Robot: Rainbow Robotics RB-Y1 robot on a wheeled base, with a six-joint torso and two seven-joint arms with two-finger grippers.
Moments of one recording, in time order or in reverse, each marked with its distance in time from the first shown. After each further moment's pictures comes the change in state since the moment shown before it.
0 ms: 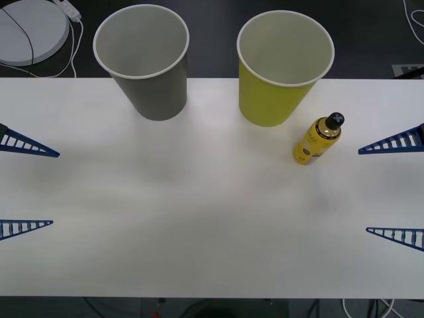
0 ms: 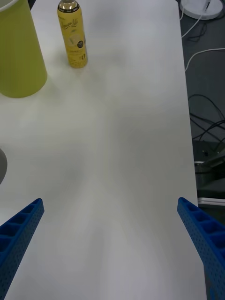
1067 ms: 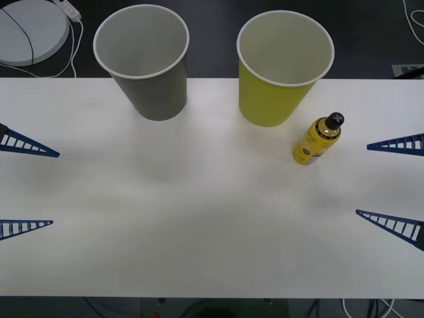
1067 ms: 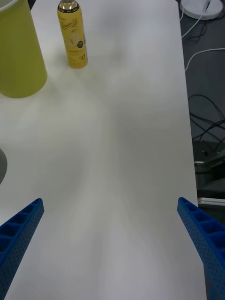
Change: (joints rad) right arm 0.149 0.022 0.023 -0.015 0.017 0.251 0.056; left arm 0.000 0.000 0.000 0.000 0.000 0.000 0.000
